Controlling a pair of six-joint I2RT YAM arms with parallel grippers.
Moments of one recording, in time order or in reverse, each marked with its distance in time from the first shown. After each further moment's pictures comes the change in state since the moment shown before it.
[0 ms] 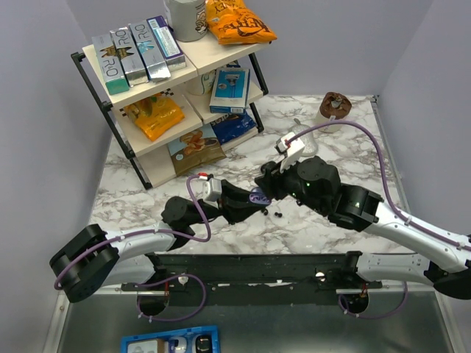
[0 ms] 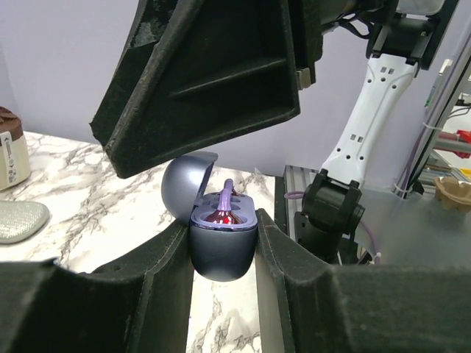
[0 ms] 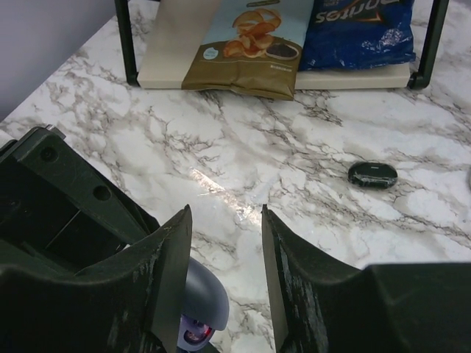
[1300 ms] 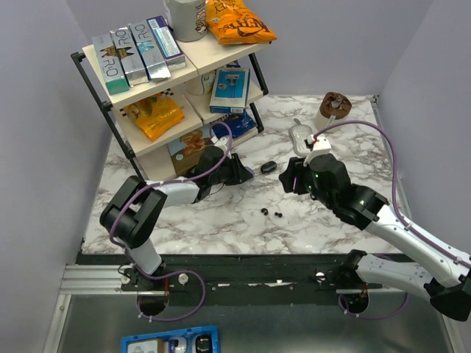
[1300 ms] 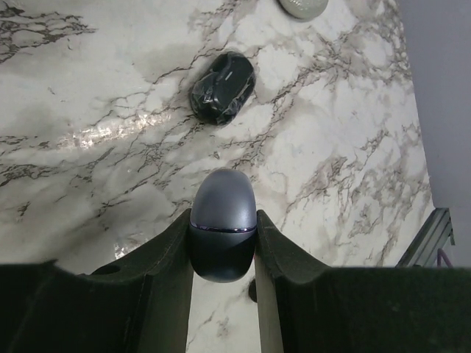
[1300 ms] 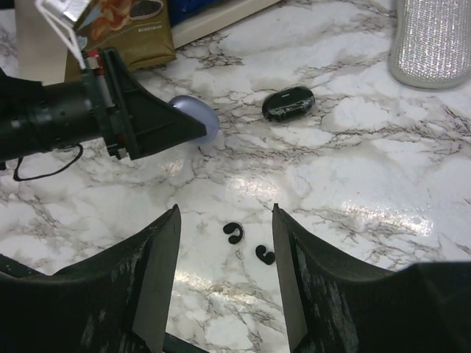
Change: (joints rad) left arm 0.288 0.474 0.434 -0.839 -0.251 -0.355; right arm -0.275 -0.089 -0.180 -0.056 0.019 0.193
